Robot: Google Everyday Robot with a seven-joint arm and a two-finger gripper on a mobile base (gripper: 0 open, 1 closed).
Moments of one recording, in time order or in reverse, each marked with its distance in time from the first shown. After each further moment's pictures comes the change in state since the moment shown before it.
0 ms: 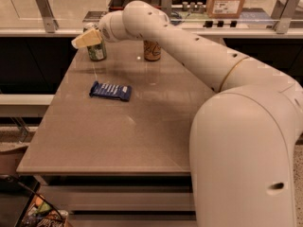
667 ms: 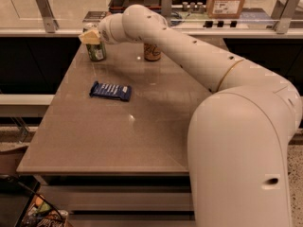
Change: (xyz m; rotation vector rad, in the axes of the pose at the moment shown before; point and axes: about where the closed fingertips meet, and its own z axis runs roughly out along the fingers) arm 0.005 0.000 0.012 -0.003 -0.014 0.013
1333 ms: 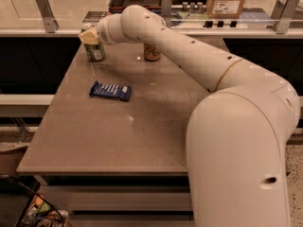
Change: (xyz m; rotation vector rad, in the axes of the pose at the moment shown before) arm 0.002 0.004 0.004 -0.007 0.002 0.001
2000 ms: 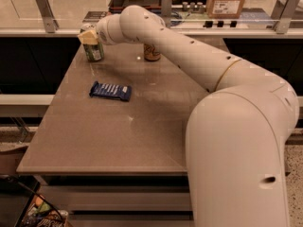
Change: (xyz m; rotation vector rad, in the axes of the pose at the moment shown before) arm 0.001 0.002 0.002 -0.003 0.001 0.000
